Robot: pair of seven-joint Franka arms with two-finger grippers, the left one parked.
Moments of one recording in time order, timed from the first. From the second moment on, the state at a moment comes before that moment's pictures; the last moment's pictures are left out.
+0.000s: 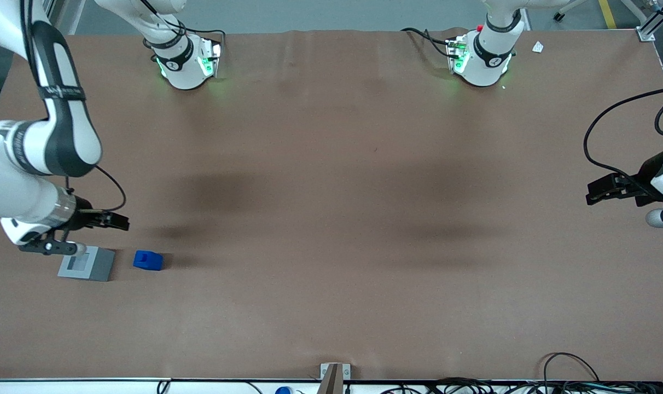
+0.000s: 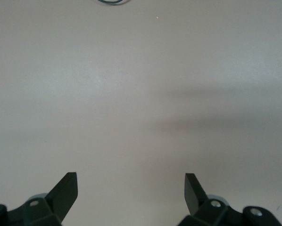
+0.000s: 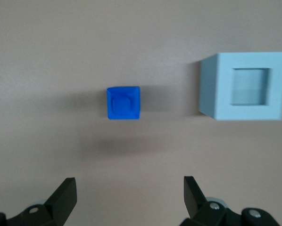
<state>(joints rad) -0.08 0.37 0.03 -1.78 0.00 2.12 0.03</state>
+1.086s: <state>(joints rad) -0.07 0.59 0.03 -1.76 0.00 2.42 0.03</state>
